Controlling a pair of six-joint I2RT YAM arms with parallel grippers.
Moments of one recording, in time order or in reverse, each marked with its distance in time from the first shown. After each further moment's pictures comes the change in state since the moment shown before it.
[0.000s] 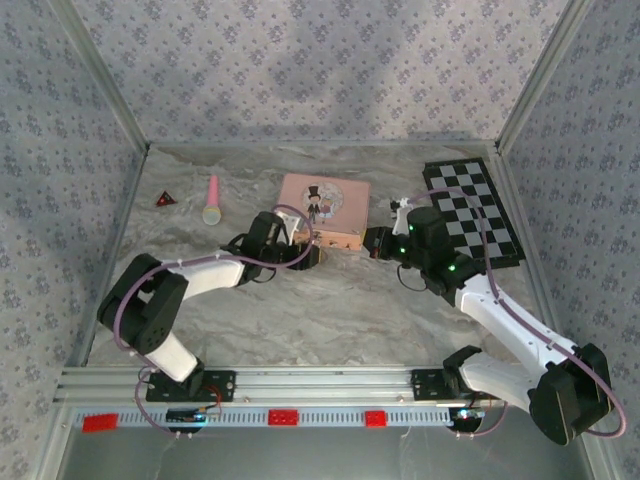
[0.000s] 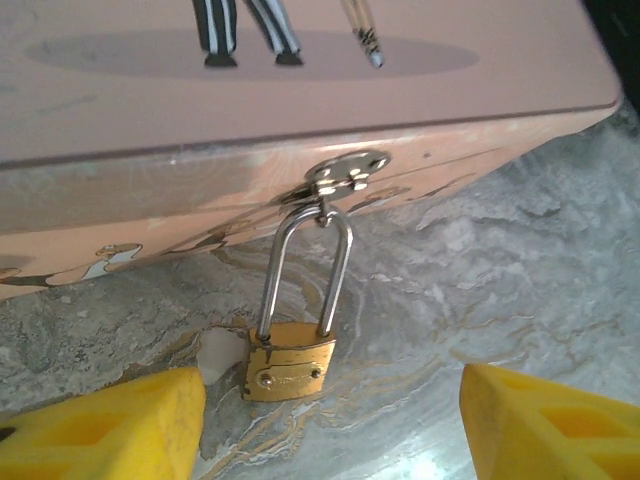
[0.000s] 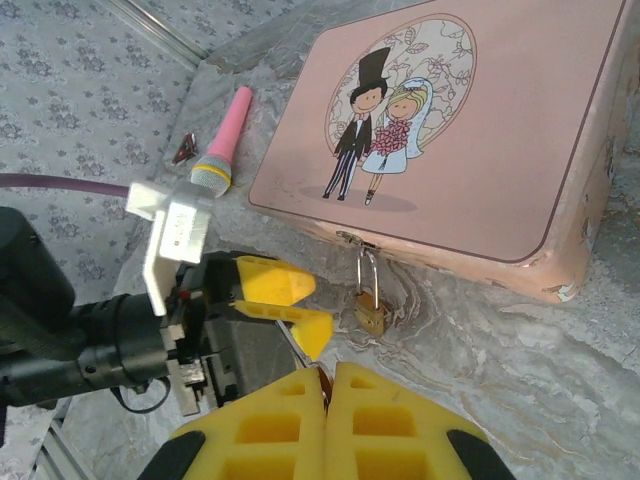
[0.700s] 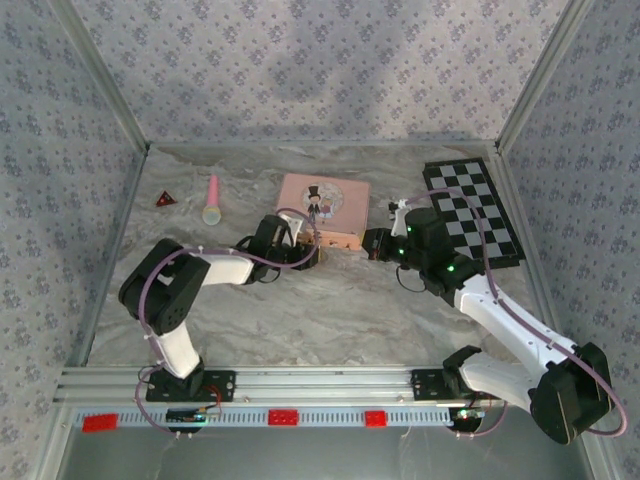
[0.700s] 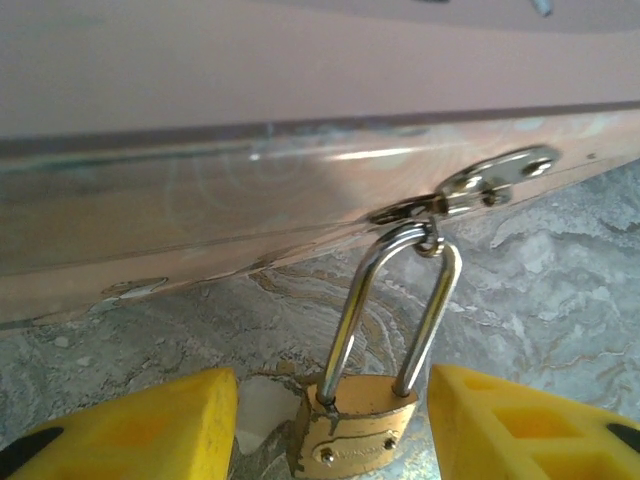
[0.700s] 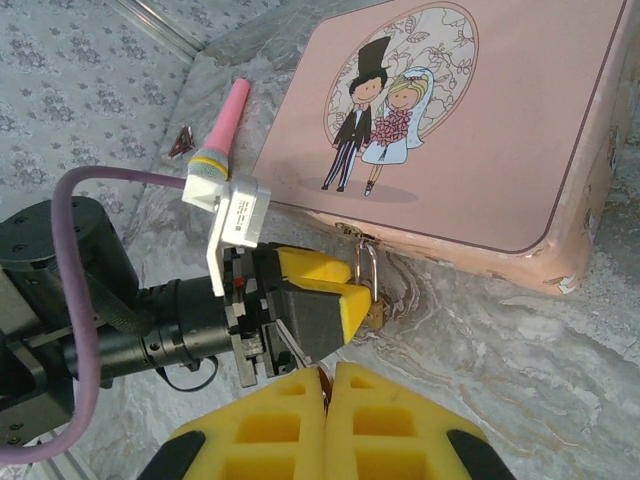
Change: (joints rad) left arm 0.007 0.151 0.007 0.141 -0.021 -0.001; right arm 0.015 0.002 0.000 -0.010 0.011 0.000
